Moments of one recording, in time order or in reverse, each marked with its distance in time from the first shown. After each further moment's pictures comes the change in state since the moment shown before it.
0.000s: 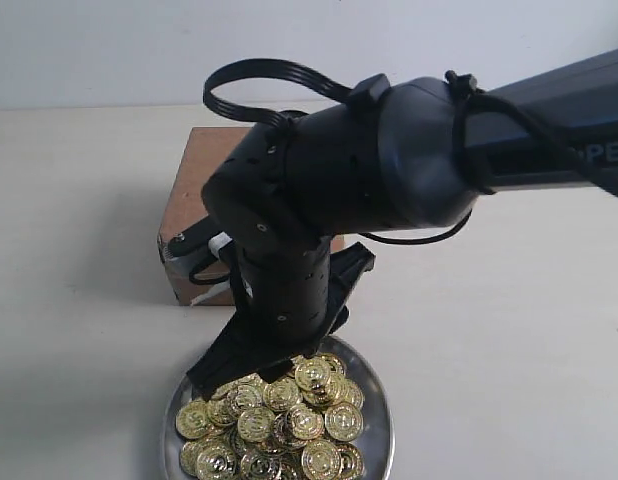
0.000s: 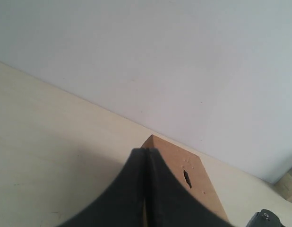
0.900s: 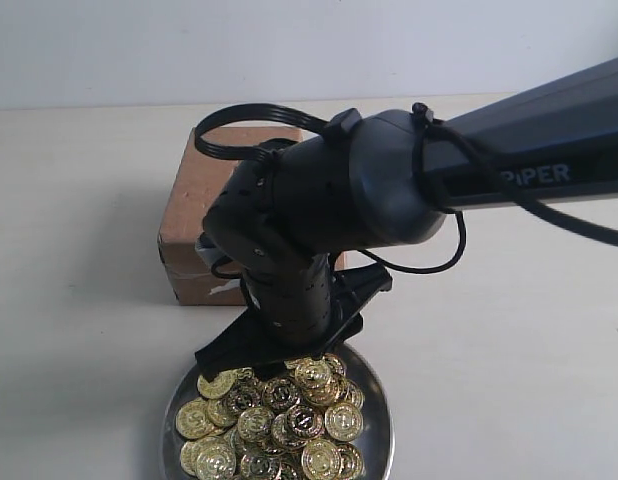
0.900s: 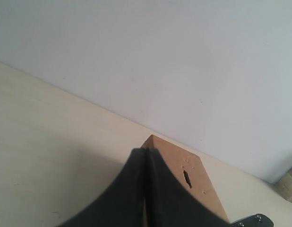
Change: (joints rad) left arm 0.000 0.000 0.000 0.000 0.000 0.000; right arm -0.008 0.061 0.000 -0.084 -0.011 0.301
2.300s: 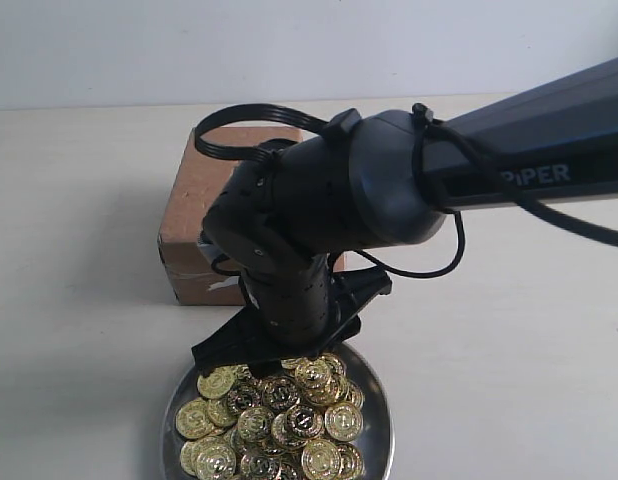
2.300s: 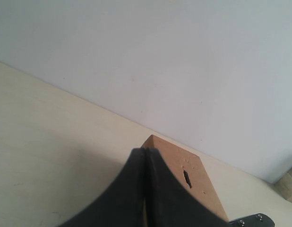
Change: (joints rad) left arm 0.000 0.000 0.000 0.000 0.000 0.000; right arm 0.000 0.002 0.000 -0.001 -0.014 0.044
